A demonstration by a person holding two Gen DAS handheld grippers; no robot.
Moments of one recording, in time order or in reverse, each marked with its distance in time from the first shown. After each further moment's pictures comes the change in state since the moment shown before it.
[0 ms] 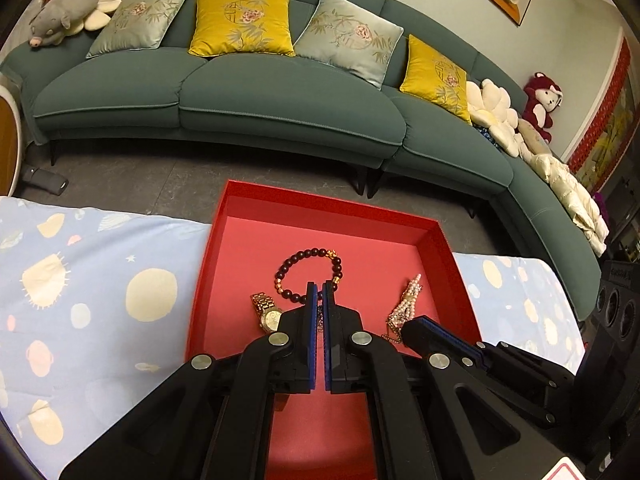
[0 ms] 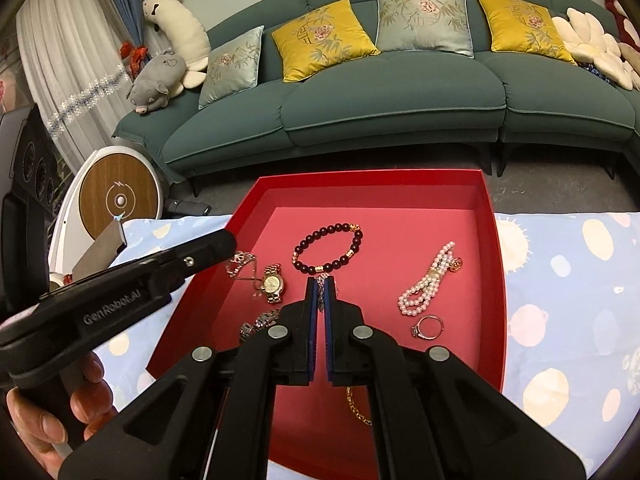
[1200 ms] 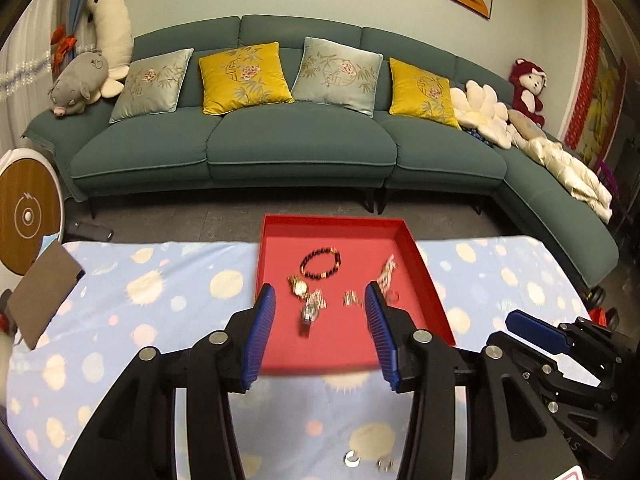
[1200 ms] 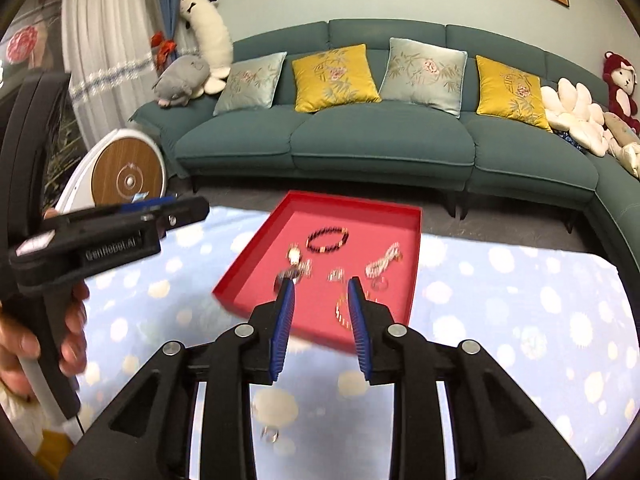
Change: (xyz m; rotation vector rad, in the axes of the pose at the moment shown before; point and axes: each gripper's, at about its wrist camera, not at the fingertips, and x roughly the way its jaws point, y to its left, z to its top) left arm -0.162 -0.038 -0.038 0.149 -0.103 0.128; right arm -0.171 0.049 -0.041 -0.169 -0.084 -0.103
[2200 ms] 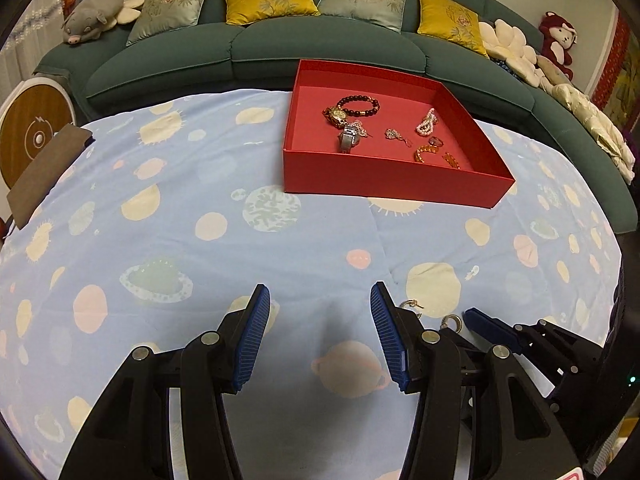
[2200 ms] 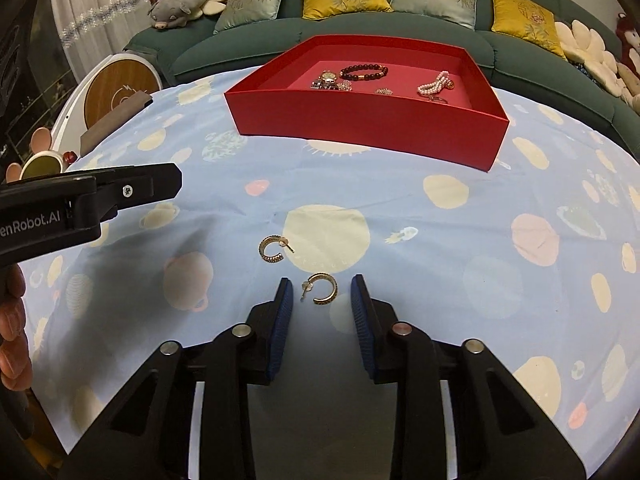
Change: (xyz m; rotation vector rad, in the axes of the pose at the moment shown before) left arm 0.029 0.023 -0.142 -0.045 0.246 0.053; right arm 0.076 0.055 -0.155 0.014 0.231 -0.005
